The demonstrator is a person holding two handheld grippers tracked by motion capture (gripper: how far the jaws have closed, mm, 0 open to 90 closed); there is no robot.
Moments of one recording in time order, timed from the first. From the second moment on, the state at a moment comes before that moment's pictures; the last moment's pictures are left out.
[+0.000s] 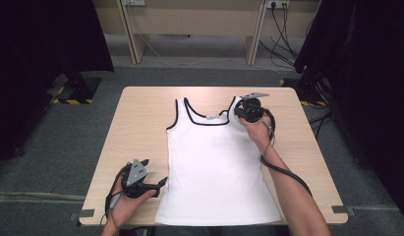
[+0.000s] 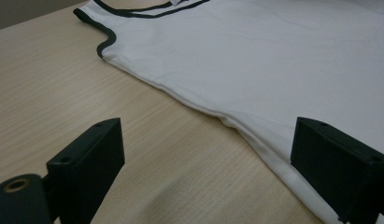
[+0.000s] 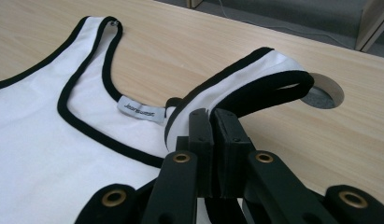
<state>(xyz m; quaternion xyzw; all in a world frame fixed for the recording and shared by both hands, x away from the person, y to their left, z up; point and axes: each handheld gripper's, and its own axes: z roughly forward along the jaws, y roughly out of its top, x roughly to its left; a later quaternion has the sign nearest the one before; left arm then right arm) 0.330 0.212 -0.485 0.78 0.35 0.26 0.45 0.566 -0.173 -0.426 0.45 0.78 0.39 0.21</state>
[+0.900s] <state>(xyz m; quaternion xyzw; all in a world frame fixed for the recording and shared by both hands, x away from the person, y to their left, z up) 0.331 0.212 -0.485 0.78 0.35 0.26 0.44 0.512 -0.139 -0.446 0.37 0.83 0.37 0.20</state>
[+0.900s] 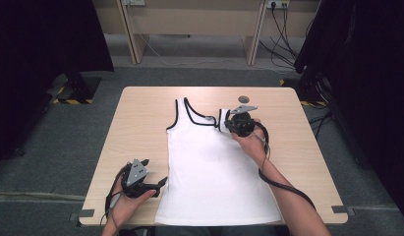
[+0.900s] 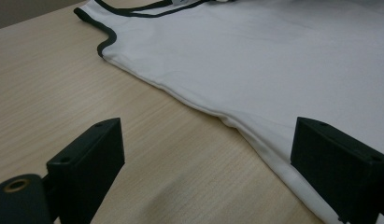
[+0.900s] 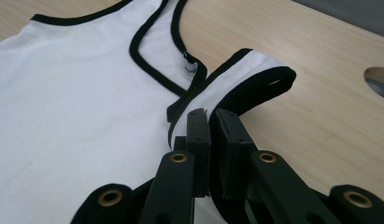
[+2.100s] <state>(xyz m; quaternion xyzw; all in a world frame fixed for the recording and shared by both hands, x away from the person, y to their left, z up) 0.331 0.211 -0.485 0.79 0.35 0.26 0.44 0.461 -0.133 -0.452 0.28 0.87 0.38 0.14</state>
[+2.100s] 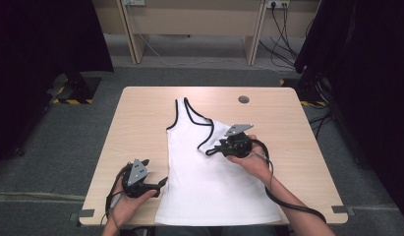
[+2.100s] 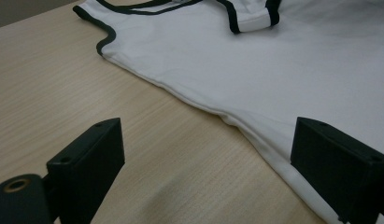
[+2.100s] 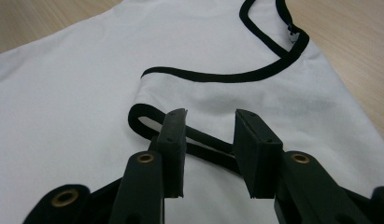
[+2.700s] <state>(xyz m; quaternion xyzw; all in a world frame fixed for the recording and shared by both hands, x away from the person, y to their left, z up) 0.331 0.210 -0.485 0.79 0.34 0.26 0.44 0.452 -0.110 -0.461 0.25 0.88 0.37 0.14</state>
